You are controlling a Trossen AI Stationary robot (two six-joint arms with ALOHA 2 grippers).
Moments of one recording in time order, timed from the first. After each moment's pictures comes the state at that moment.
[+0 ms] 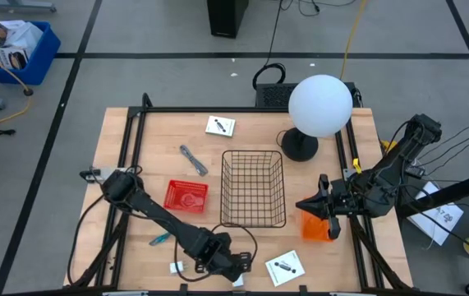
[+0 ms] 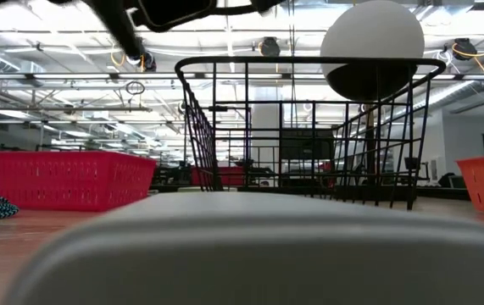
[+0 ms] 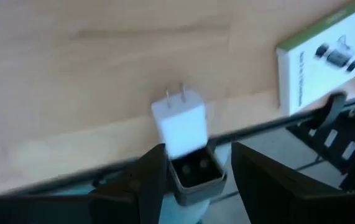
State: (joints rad) left arm -0.57 2.14 1.76 -0.68 0.02 -2.10; right arm 0.82 0.89 0.67 0.13 0.81 0.51
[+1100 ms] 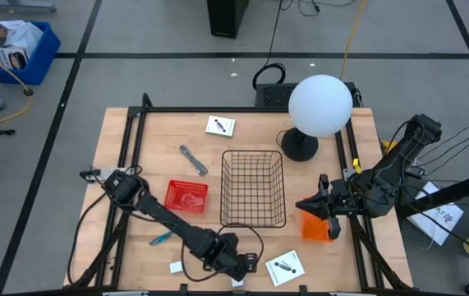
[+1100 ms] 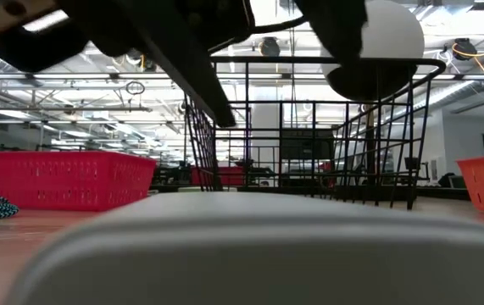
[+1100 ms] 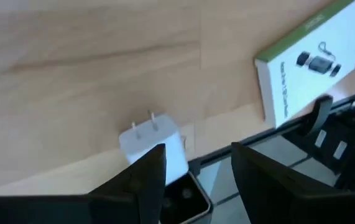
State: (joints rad) left arm -0.56 2.20 1.76 -0.57 -0.01 -2.02; right arm 0.82 0.89 0.67 0.13 0.81 0.51
